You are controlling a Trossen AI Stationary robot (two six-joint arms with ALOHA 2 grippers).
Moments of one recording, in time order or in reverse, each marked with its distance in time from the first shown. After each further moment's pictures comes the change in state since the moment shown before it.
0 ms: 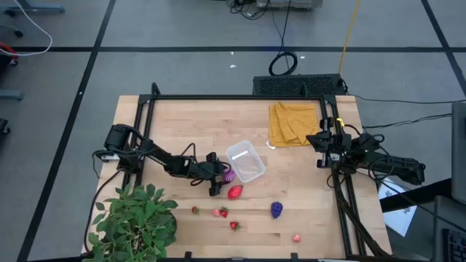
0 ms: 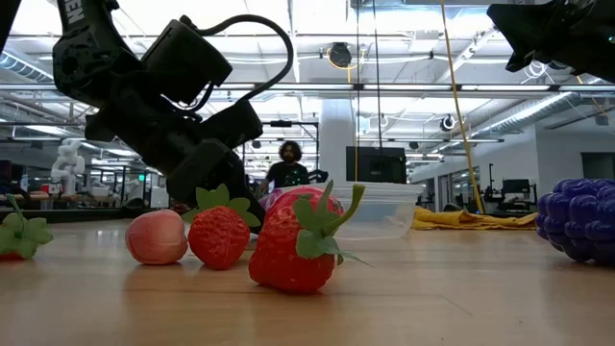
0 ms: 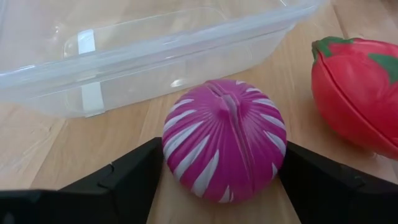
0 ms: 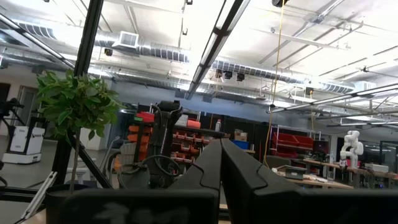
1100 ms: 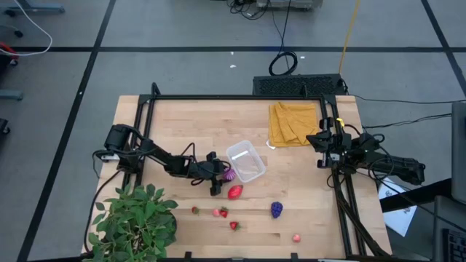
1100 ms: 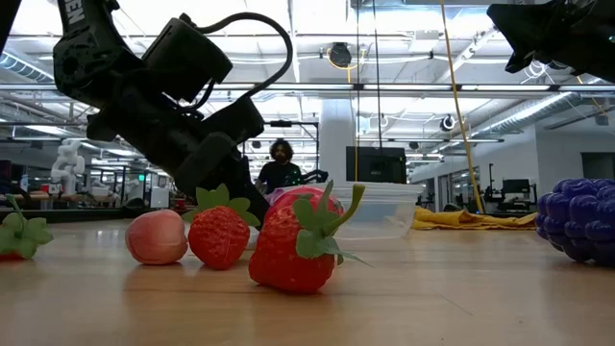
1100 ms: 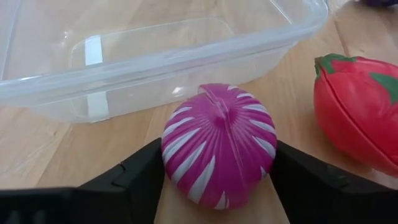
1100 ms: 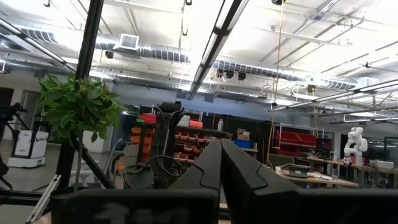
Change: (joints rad) left arm -0.007 -0.002 0.001 0.032 -0.008 -0.026; right arm 0.001 0.000 0.000 0.000 0.000 0.026
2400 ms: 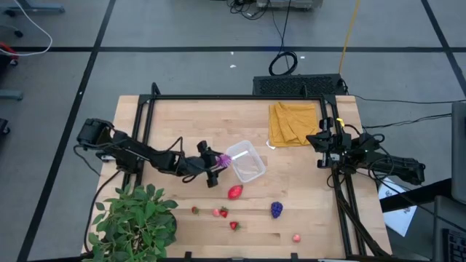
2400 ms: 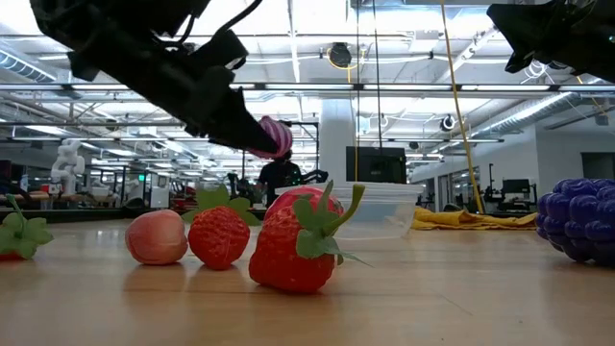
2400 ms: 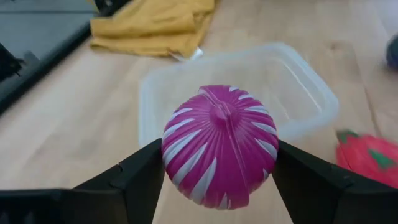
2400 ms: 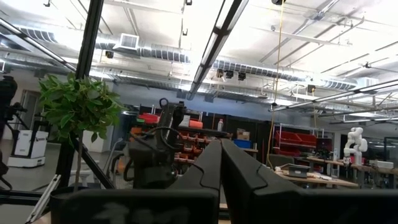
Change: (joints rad) left arm -0.021 -0.301 0.001 -0.208 -0.270 0.098; right arm 0.000 0.000 0.000 0.000 0.000 -0.002
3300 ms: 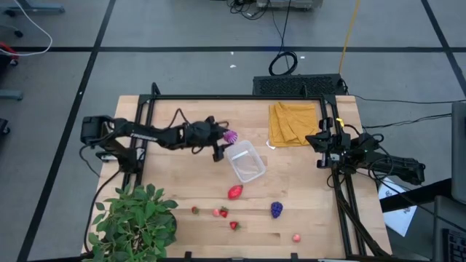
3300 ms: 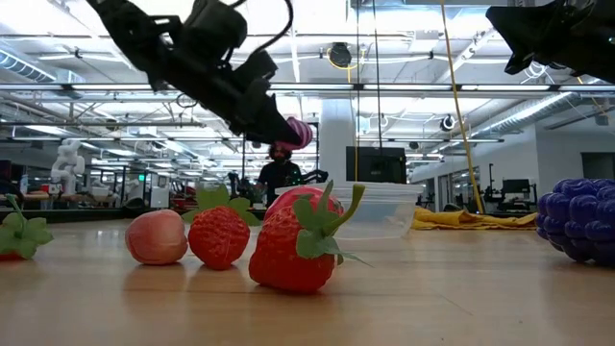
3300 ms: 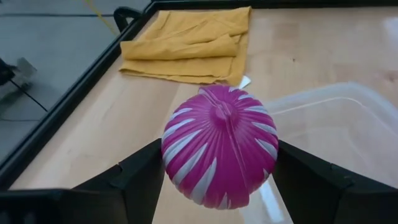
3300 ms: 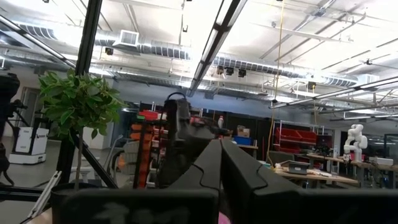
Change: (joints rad) left arm 0.375 0.000 0.126 -0.069 0.382 0.195; right arm 0.000 0.000 0.000 -0.015 0.000 -0.001
